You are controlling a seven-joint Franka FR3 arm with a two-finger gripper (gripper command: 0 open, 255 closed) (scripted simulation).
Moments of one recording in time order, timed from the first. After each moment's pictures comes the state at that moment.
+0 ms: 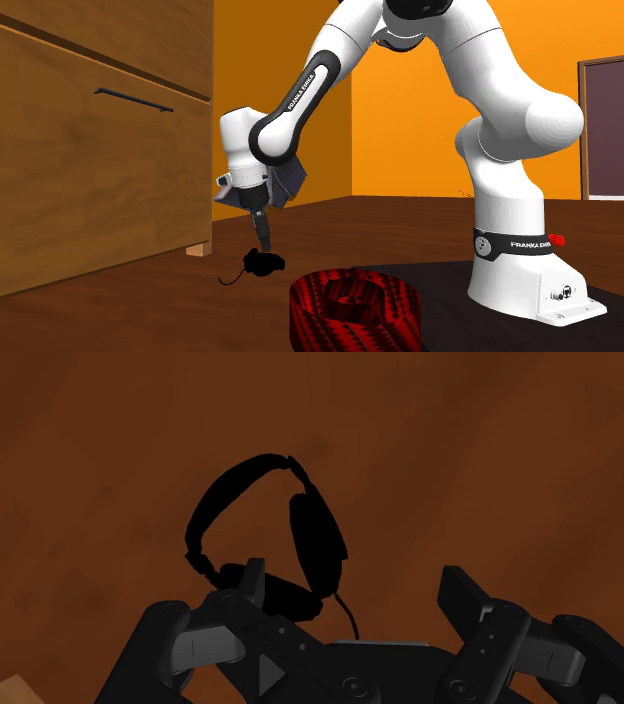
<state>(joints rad) -0.17 0.36 -0.19 -2.14 -0.31 2.36 -0.27</state>
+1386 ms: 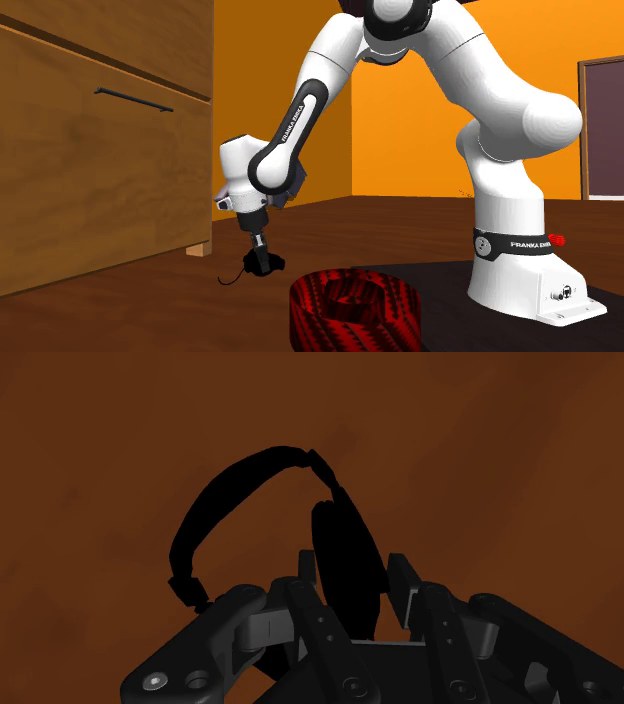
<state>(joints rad) -0.20 0.52 -0.20 -2.08 -0.32 2.46 -0.28</state>
